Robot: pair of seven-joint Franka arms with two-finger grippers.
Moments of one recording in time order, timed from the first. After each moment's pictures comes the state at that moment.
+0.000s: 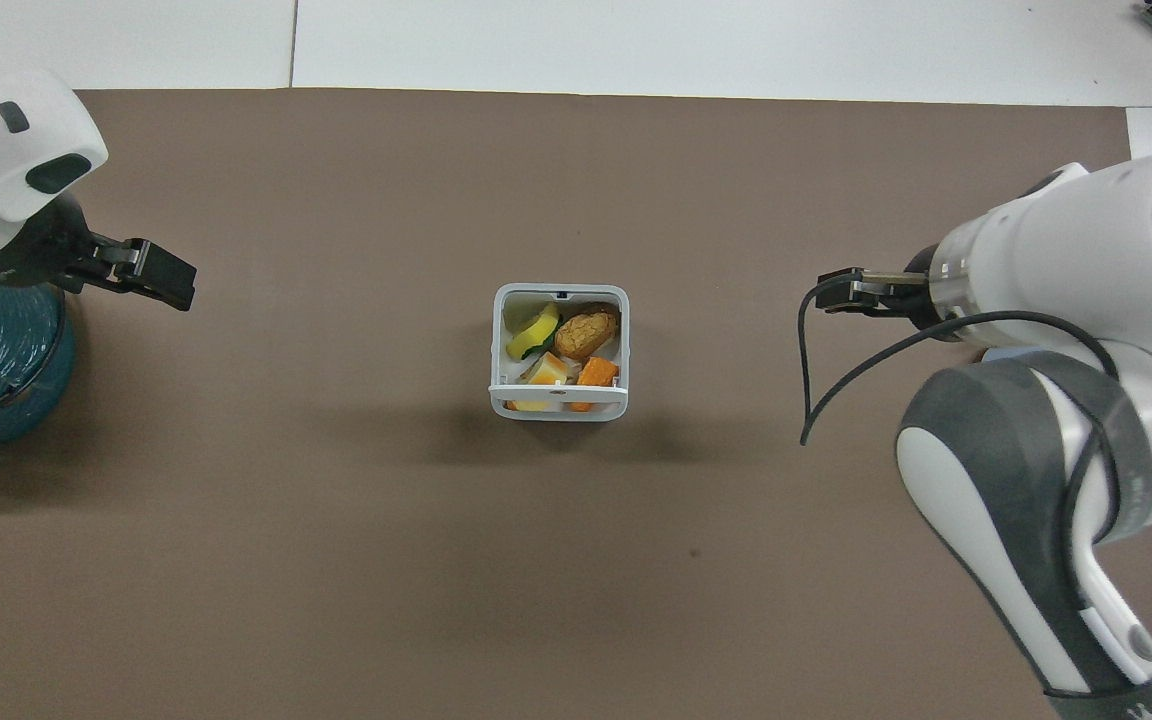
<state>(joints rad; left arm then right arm) -0.12 0.15 -0.02 -1.45 0.00 1.54 0.08 -0.02 0.00 0.21 -1.82 -0.04 1.94 0.33</state>
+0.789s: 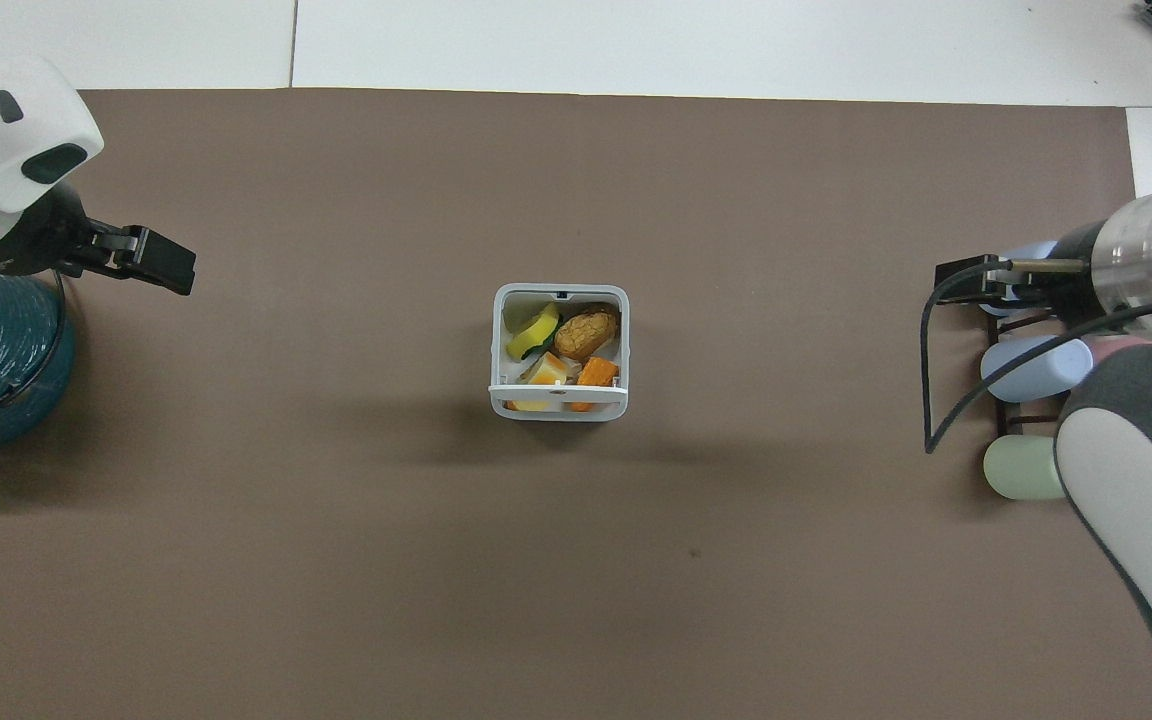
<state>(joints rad) -0.12 0.15 -0.02 -1.45 0.00 1.60 0.08 -0.12 -0.04 0.20 -1.72 -0.04 1.78 0.21</state>
